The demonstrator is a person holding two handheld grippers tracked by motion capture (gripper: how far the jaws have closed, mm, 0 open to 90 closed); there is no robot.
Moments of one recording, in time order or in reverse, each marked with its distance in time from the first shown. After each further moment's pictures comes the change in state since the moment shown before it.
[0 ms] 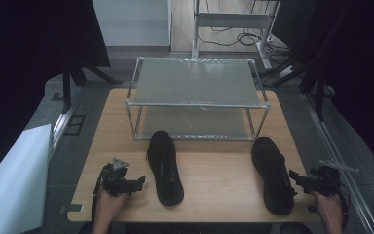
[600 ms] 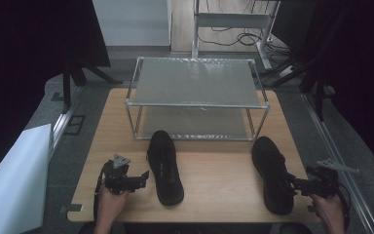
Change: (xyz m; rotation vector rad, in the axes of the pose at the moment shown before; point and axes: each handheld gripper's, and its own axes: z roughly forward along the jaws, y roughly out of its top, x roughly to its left) left arm -0.019 0.021 -0.020 -0.086 -0.030 -0.004; right arm 0.021 0.007 -0.013 -0.026 0.119 -0.052
